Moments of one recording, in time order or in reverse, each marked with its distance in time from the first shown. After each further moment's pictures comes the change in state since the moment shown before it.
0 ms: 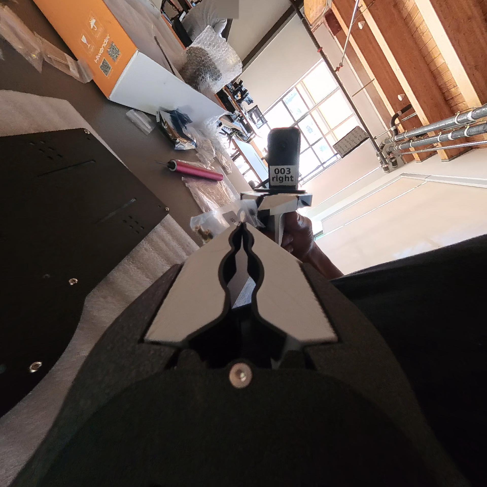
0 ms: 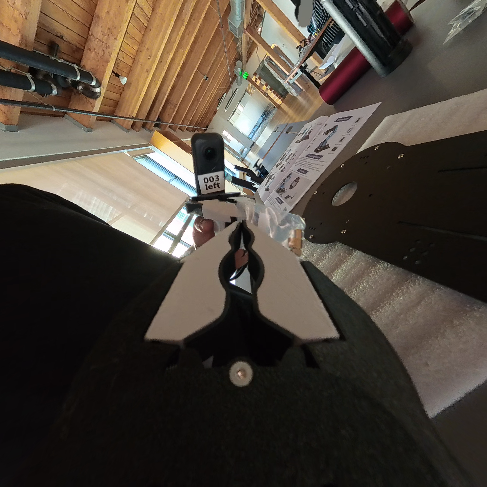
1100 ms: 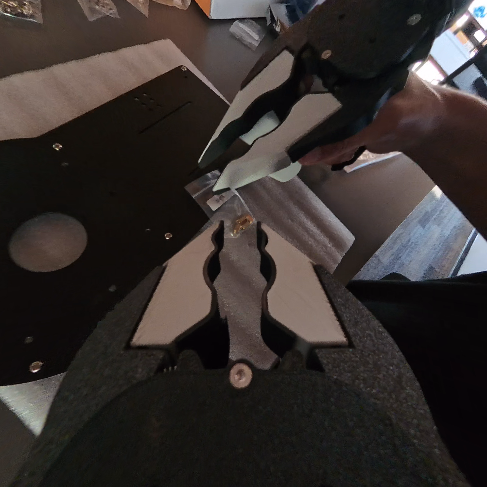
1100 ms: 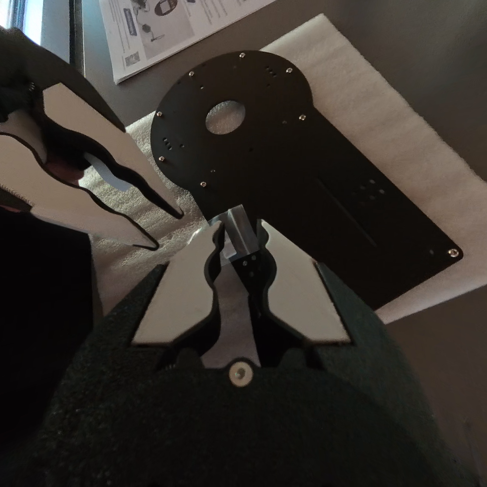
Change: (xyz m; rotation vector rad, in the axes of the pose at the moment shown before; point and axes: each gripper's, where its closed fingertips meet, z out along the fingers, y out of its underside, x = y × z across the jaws) left arm -0.081 0.049 0.007 -0.254 -0.543 0.331; right arm 0.129 0.021 0.024 -0.644 0.435 -0.623
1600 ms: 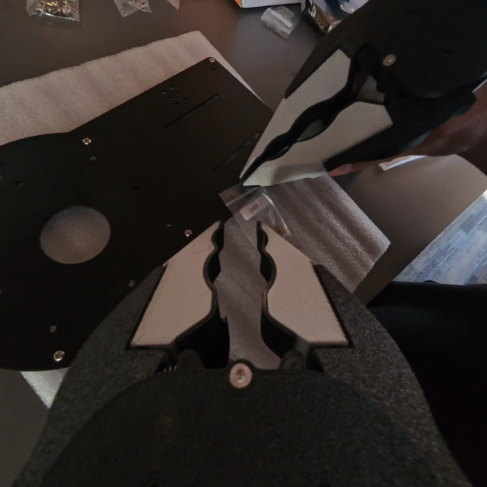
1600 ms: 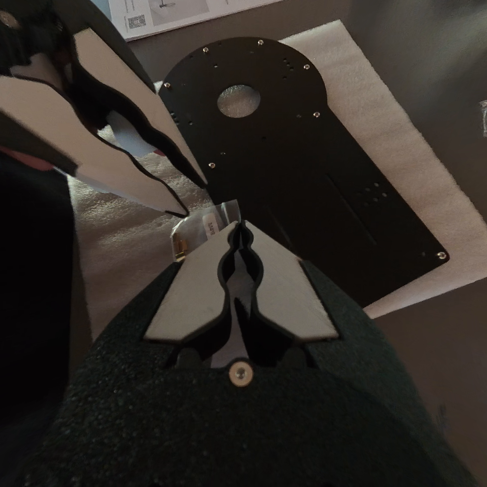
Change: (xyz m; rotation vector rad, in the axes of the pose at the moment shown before) left arm -0.018 0.005 0.007 -0.017 -0.114 0.031; right arm -0.007 0.011 -0.004 -0.002 0.055 -0.152
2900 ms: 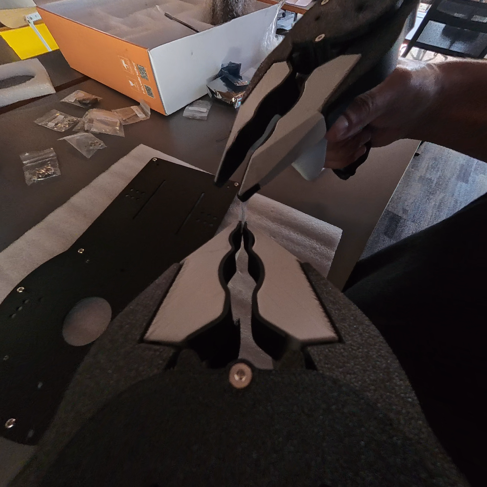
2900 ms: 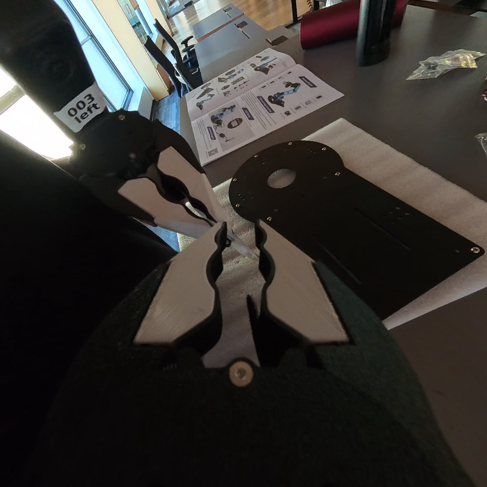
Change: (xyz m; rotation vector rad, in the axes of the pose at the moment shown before) left arm 0.046 -0.032 -0.030 0.187 0.162 0.347; right arm -0.038 -0.048 -0.062 0.316 -0.141 0.232
